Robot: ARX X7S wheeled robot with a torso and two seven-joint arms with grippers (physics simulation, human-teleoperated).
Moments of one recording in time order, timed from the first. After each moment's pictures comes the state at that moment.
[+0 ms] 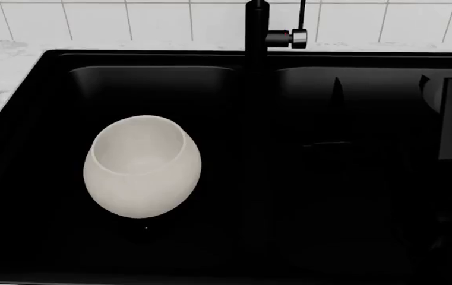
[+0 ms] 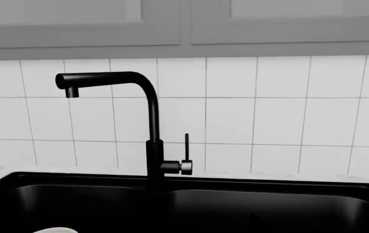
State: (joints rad) left arm -1.31 -0.59 0.34 -0.18 -0.89 -1.14 -0.45; right arm 1.21 1.09 -1.21 -0.36 1.35 -0.01 0.71
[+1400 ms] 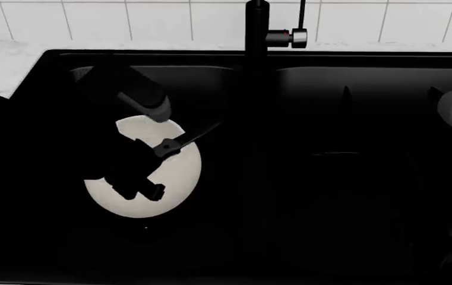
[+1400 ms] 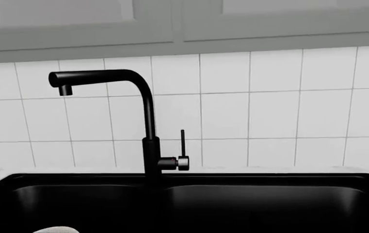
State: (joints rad) left arm -1.40 -0.29 0.86 -0.42 -0.90 -1.18 0.13; right arm 1.15 1.12 -1.19 -0.38 1.35 -0.06 0.71
